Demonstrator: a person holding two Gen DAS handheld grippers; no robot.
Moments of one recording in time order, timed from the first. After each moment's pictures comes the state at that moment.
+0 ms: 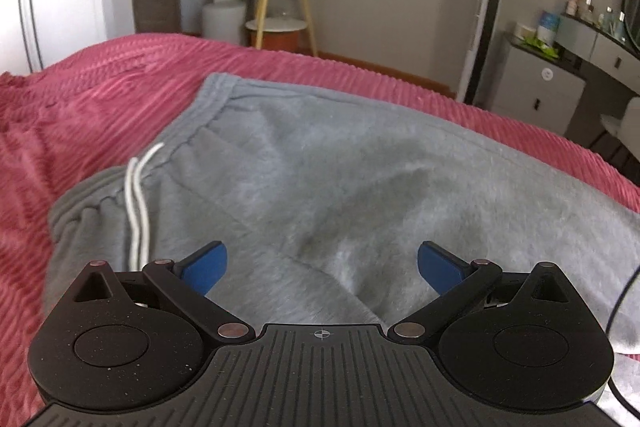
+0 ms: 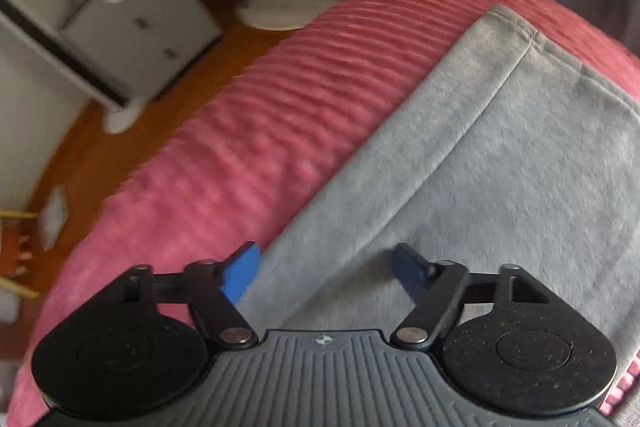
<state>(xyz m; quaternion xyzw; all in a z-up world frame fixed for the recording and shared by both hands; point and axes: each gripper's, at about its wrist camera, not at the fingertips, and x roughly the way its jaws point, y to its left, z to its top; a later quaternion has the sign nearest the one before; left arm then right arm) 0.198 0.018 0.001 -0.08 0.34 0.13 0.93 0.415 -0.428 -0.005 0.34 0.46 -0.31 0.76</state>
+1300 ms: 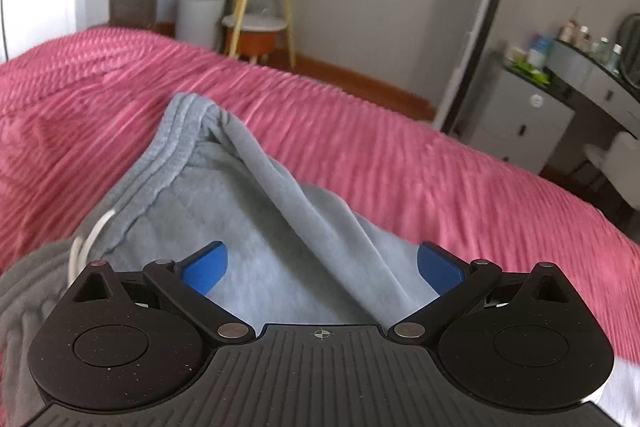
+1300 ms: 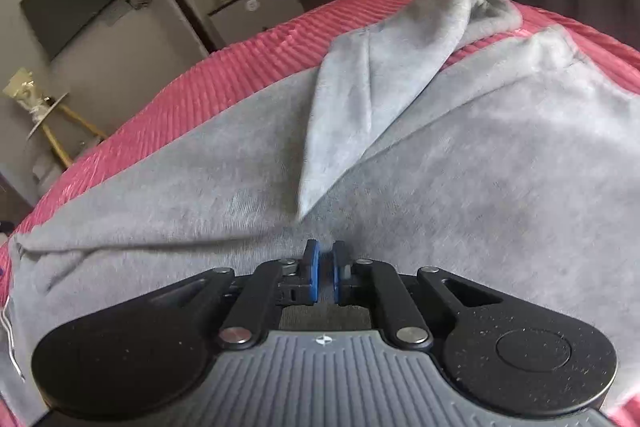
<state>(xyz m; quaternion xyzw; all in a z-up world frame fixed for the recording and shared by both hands) 0.299 0.090 0.002 -0.14 0.34 0.09 0.93 0.031 -0.377 -0.055 0.25 0.33 -0.14 0.90</state>
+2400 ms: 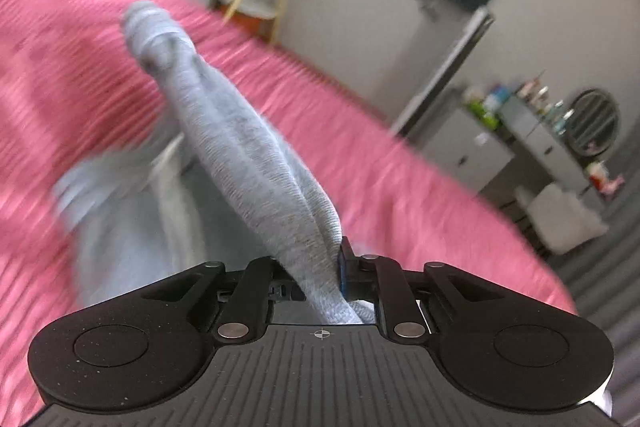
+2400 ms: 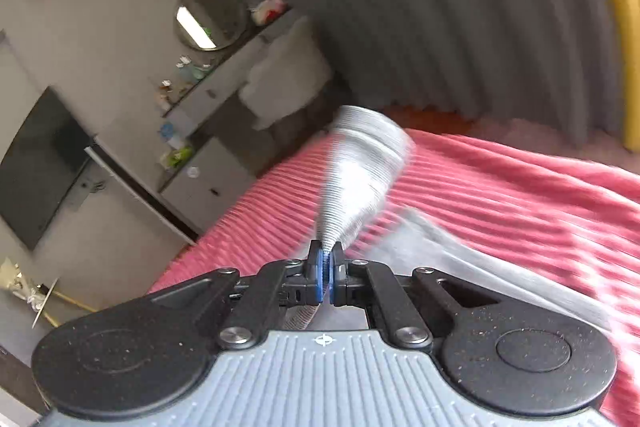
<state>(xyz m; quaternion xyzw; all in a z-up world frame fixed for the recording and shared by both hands) 0.122 0.141 0.021 -0.27 0.33 0.03 0.91 -0.062 -0.517 0.011 0.39 0.16 -0.25 0.87</state>
